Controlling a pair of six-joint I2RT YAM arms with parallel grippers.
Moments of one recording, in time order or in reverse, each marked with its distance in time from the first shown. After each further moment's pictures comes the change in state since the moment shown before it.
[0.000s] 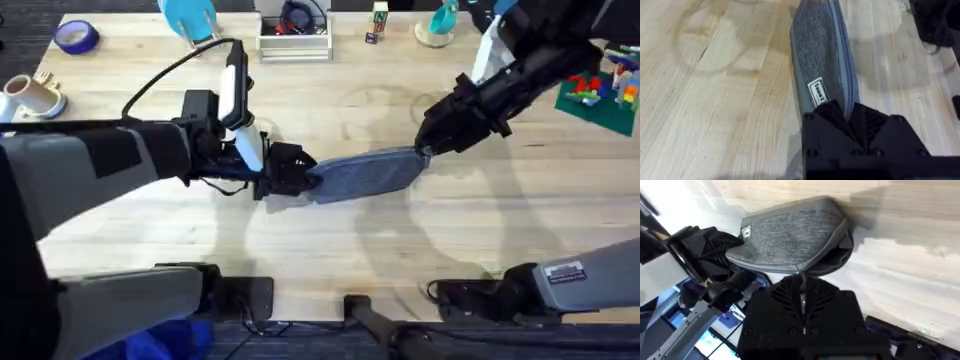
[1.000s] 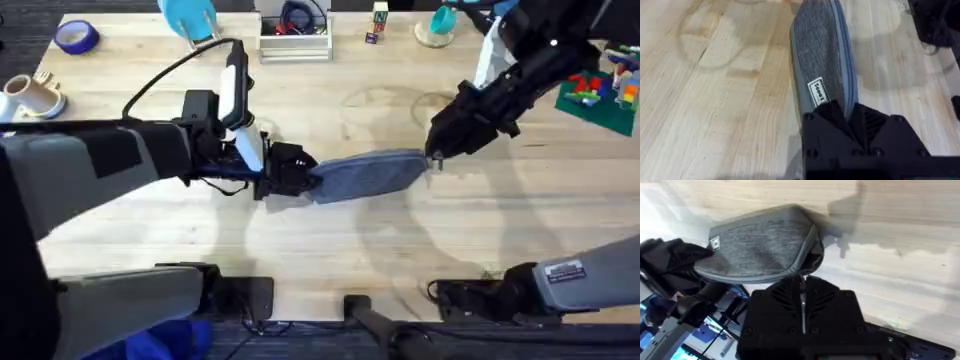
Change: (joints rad) left arm -0.002 0.000 0.000 0.000 0.003 0.000; right arm -0.009 0.014 0.000 0.005 0.148 -0.023
